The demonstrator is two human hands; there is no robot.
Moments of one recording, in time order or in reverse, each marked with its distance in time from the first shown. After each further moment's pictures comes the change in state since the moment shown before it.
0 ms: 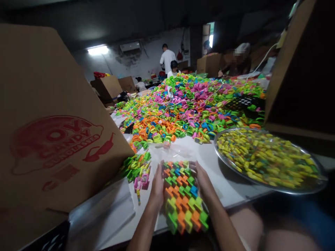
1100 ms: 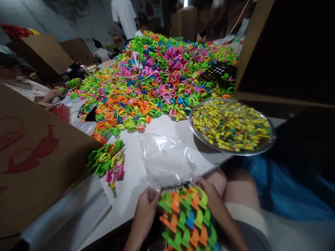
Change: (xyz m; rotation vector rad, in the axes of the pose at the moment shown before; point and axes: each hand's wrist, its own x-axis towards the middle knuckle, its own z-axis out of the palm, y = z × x) left_hand -0.083 -0.065 -0.037 0.600 -0.113 -0.230; right_hand -0.113 0.043 -0.101 -0.446 0.014 0.015
